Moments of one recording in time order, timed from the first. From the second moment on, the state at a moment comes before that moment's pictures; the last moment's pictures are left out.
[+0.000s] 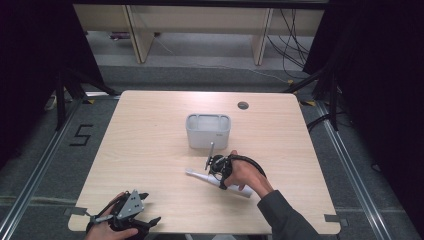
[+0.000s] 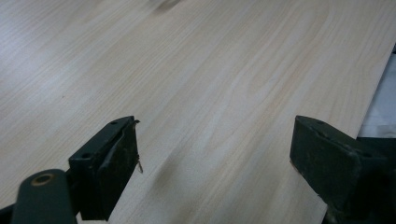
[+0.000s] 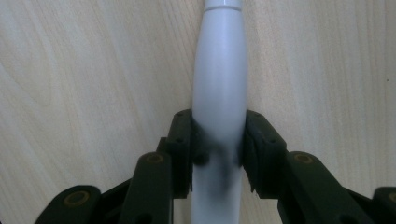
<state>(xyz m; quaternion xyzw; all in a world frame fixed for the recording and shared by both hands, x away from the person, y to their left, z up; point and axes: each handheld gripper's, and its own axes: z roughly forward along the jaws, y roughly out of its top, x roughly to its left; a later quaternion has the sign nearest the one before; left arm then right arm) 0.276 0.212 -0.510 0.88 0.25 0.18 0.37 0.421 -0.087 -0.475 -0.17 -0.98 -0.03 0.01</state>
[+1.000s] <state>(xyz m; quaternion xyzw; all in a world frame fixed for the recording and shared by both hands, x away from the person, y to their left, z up) 0.275 0.212 -0.509 0.88 0.25 0.18 0.37 0.409 -0.098 -0.454 -0.19 -0.98 -0.07 -0.02</state>
